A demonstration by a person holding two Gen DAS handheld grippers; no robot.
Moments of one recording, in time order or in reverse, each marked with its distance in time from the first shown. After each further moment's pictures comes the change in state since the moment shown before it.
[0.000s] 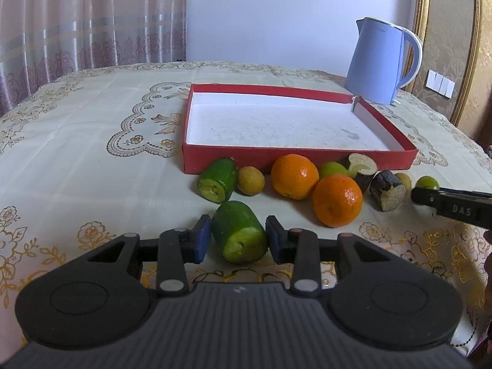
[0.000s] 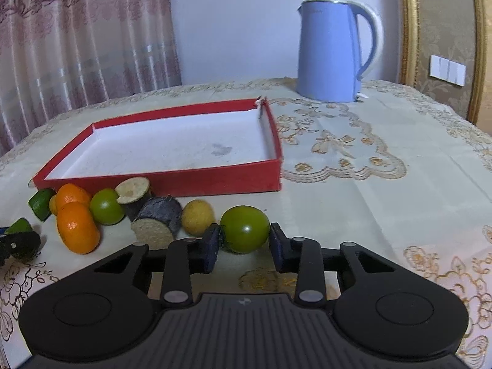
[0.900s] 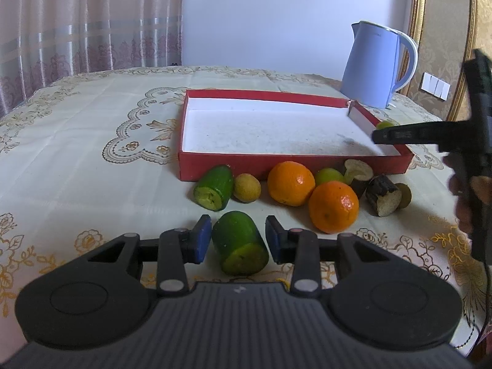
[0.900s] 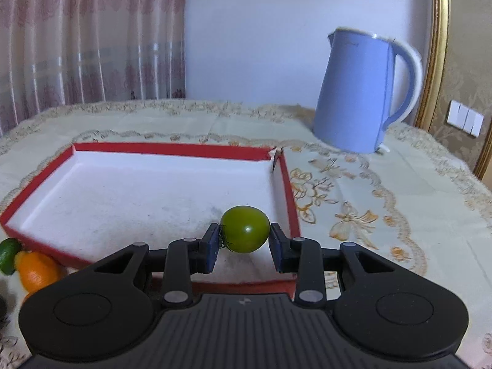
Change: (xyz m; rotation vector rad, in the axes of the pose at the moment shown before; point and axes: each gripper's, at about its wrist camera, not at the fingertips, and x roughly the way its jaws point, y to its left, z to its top) left arm -0.001 0.004 0.004 0.004 -0.010 -0.024; right arm 0.067 0.022 0.074 -0.127 -0.009 -0.034
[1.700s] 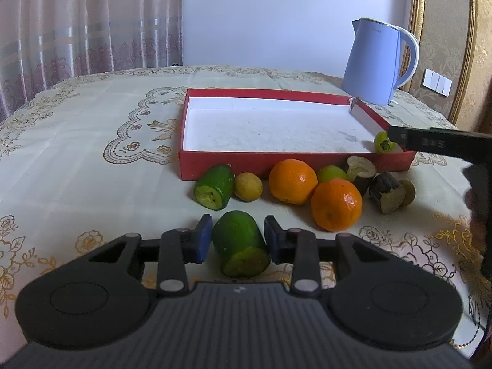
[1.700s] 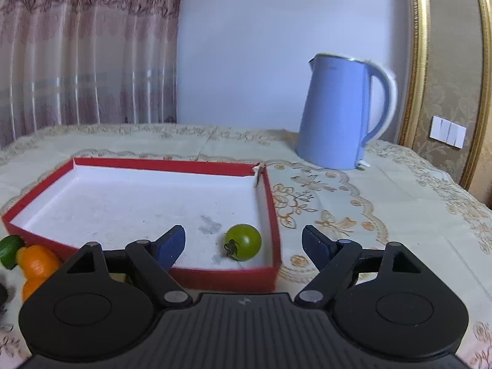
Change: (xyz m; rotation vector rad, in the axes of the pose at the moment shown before) left arm 0.002 -0.001 -0.002 0.017 -0.001 0.016; right arm -0.042 -0.010 -0.026 0.015 -0.140 -0.034
